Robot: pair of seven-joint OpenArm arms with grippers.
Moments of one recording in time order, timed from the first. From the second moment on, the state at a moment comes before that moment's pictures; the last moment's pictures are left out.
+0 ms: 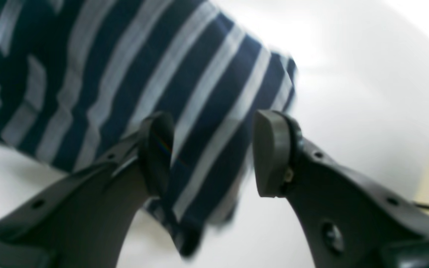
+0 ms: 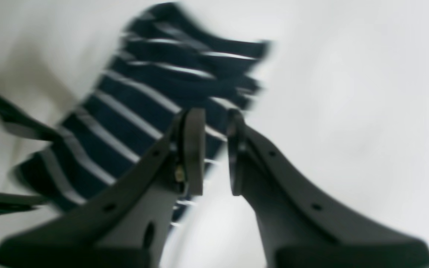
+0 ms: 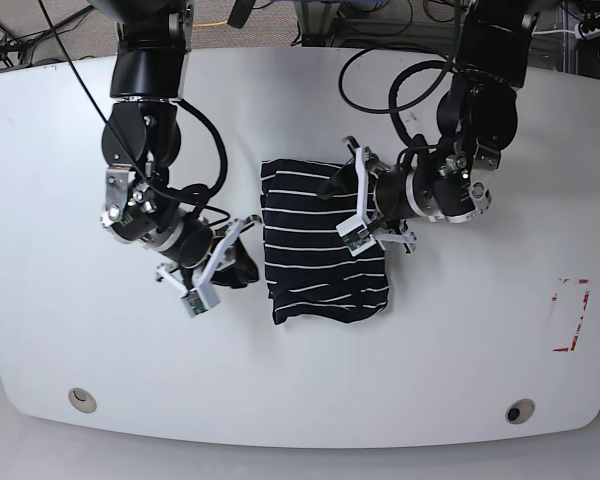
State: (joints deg) left arm -7.8 -9.9 14.2 98.2 -25.9 -41.1 59.4; right arm 10.9 5.5 4.1 92.1 26.6 34.5 -54.6
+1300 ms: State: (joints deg) left arm -7.4 -6.1 18.8 68.5 -8.6 -8.4 14.8; right arm 8.0 11.0 28.0 91.9 26.1 34.7 -60.6
